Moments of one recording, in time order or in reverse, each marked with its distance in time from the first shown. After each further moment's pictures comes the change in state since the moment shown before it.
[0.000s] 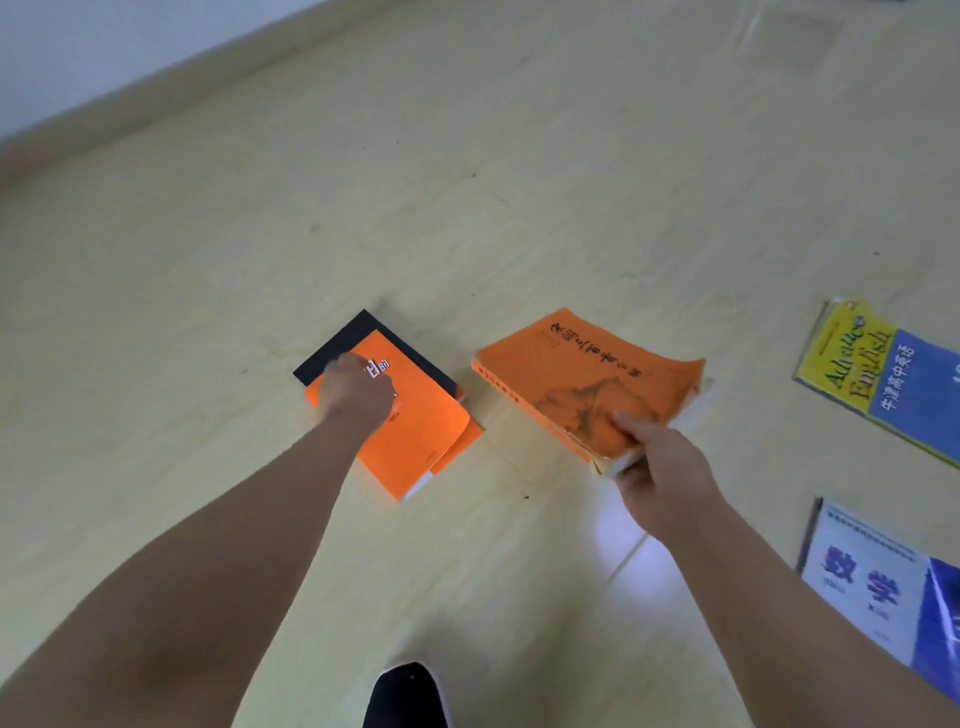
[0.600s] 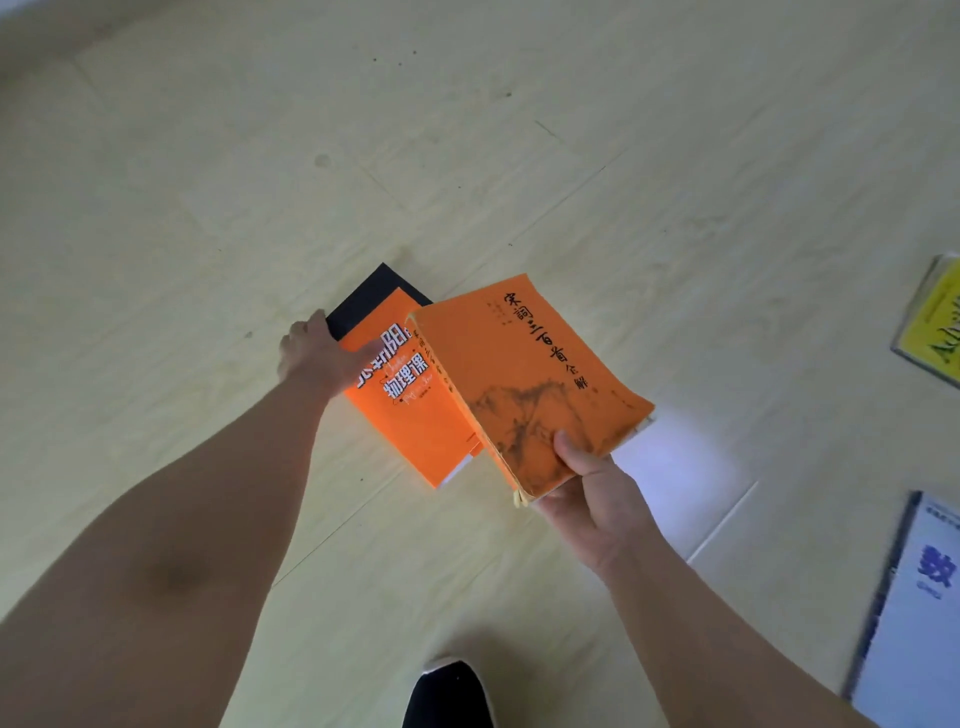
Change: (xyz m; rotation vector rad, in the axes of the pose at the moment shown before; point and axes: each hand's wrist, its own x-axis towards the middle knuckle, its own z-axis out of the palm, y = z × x) left_hand 0.094 -0.081 -0.006 0.205 -0.078 -0.043; right_hand 0.031 0.123 0.053 0.175 -0.214 0.232
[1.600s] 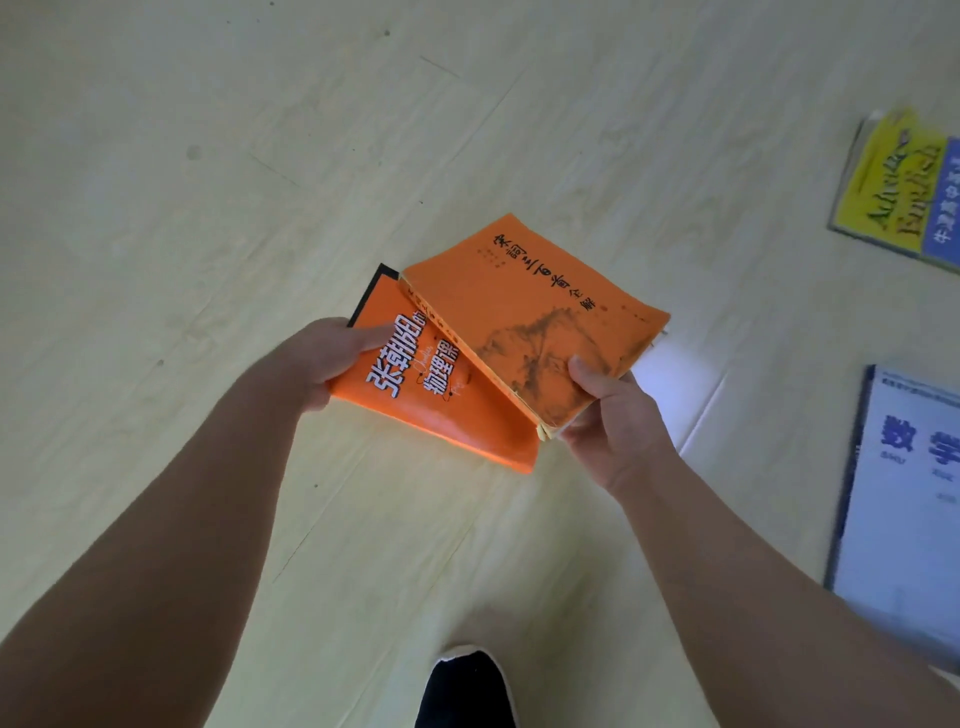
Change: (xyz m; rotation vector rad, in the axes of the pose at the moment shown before) left_hand -0.054 0.079 0.011 -0.551 -0.586 -0.025; right_hand 0.015 -0.047 -0.031 -0.034 0.090 -0.228
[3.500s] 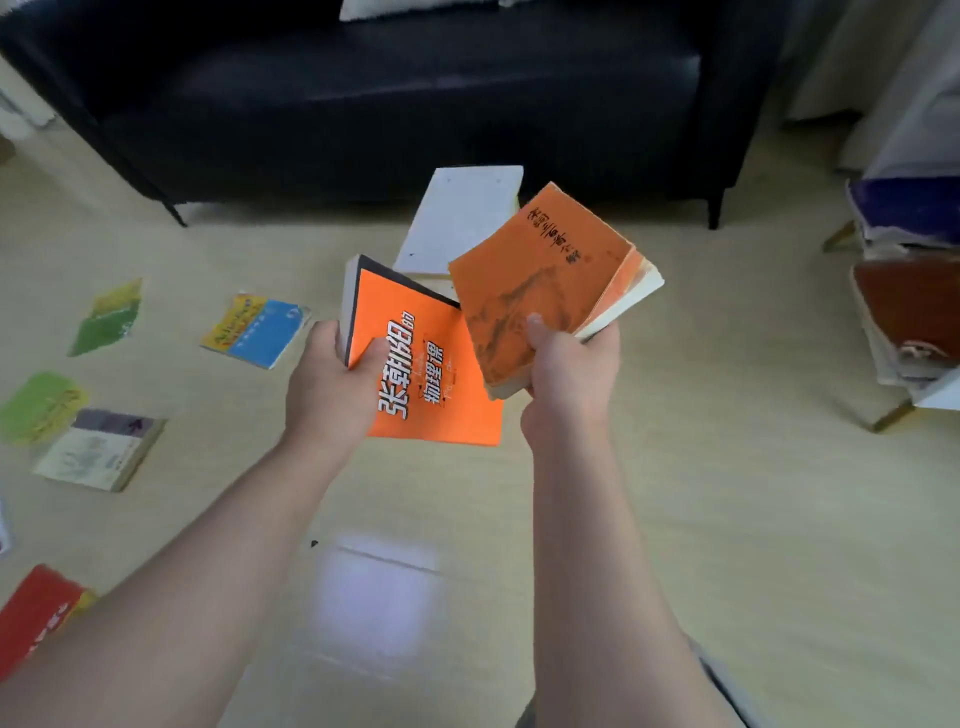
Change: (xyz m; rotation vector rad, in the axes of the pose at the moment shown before) left_hand -0.855 -0.324 0.792 0.956 -0.996 1.480; right_hand -0.891 0.094 -0.651 1.264 1.405 -1.200
